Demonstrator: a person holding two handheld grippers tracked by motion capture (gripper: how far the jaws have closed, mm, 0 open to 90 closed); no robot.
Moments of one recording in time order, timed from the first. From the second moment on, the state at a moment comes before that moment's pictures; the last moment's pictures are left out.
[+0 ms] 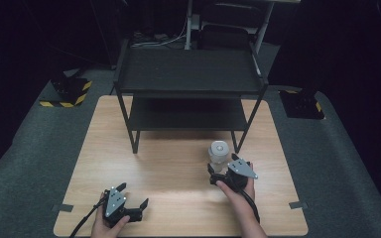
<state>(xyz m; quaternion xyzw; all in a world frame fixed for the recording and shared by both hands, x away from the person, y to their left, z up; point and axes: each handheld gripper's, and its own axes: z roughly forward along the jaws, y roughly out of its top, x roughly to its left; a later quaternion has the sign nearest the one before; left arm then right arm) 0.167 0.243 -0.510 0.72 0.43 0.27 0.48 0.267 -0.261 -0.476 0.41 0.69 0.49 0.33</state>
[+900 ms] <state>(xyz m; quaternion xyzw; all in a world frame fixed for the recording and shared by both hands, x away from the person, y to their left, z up) 0.168 0.244 -0.511 0.72 0.42 0.27 0.48 0.271 -0.230 -0.503 0.44 0.64 0.51 0.37</state>
